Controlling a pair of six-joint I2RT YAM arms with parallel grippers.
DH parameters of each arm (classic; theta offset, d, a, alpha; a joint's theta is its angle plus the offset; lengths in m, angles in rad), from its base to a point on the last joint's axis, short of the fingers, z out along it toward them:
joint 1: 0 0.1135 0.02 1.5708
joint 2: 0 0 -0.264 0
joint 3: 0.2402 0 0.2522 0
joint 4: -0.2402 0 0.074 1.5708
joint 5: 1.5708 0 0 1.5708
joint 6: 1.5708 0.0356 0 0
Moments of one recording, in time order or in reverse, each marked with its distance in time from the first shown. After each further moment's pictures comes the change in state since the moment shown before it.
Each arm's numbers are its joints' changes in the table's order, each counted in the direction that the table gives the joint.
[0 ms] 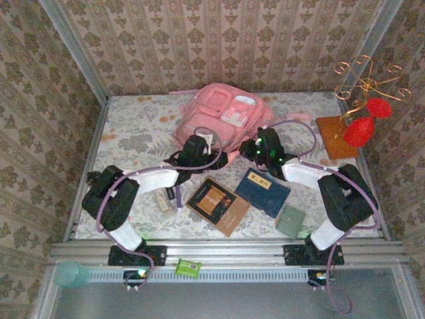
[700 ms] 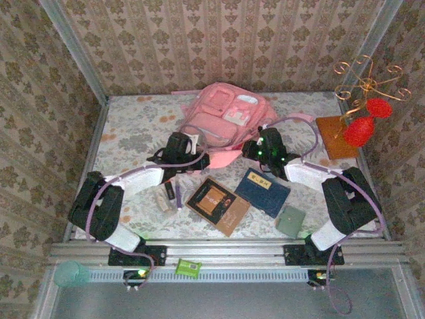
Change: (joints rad) left arm 0.143 0.126 -0.040 -0.228 0.114 0.157; right arm -0.024 0.037 -0.001 -0.064 0.054 -0.197
